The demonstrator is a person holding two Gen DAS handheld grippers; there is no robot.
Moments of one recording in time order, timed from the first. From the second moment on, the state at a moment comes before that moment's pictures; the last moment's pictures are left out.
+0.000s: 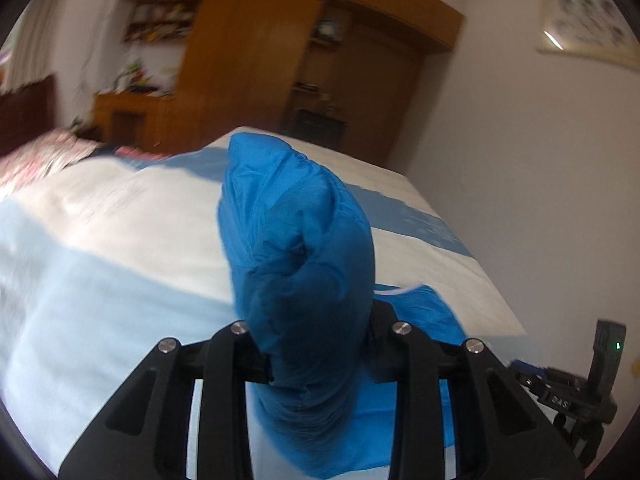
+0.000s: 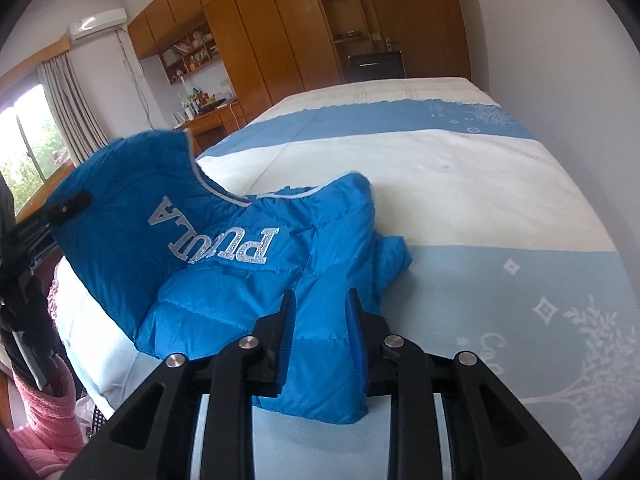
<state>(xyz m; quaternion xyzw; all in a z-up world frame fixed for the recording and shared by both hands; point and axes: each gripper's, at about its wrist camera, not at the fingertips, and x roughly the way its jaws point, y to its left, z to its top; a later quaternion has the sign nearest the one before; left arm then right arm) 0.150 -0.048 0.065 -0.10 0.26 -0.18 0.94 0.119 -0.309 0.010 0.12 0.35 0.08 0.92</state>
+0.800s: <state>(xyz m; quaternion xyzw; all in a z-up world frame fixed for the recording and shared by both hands) 0.186 -0.169 -0.044 -0.01 0.39 -0.32 0.86 0.114 -0.337 0.000 0.14 0.37 0.06 0.92</state>
